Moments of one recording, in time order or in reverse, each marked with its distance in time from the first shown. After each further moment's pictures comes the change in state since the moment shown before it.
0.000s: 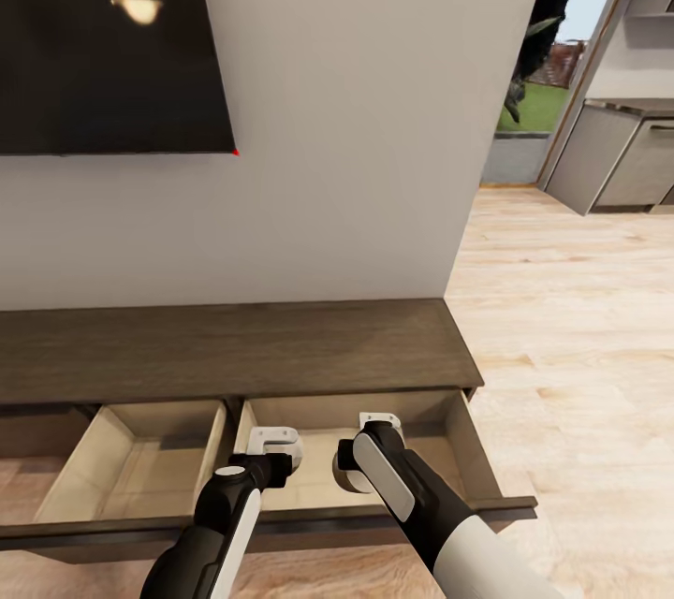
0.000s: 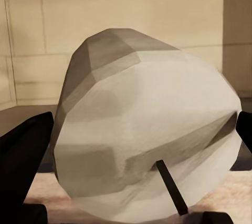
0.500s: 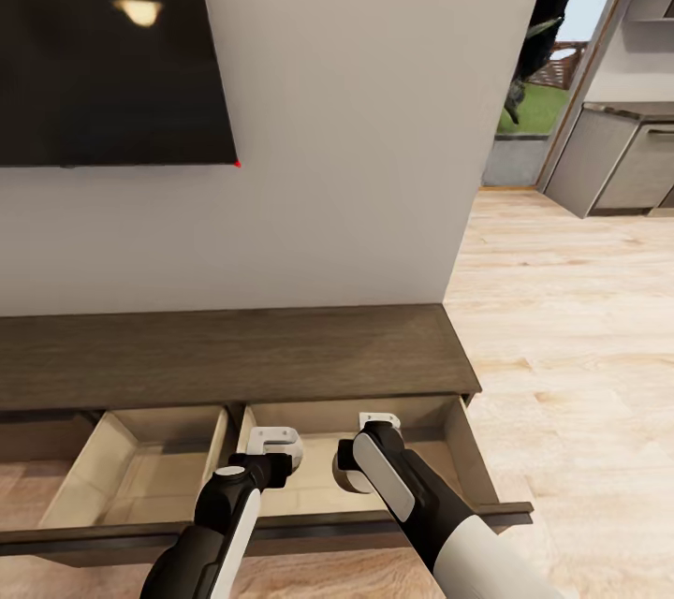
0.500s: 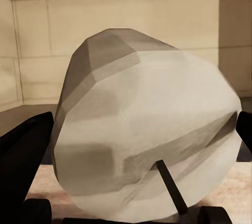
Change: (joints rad) left arm 0.000 0.000 0.000 0.000 0.000 0.000 0.000; right arm 0.000 0.000 0.000 0.000 -0.001 0.001 0.000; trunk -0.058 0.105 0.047
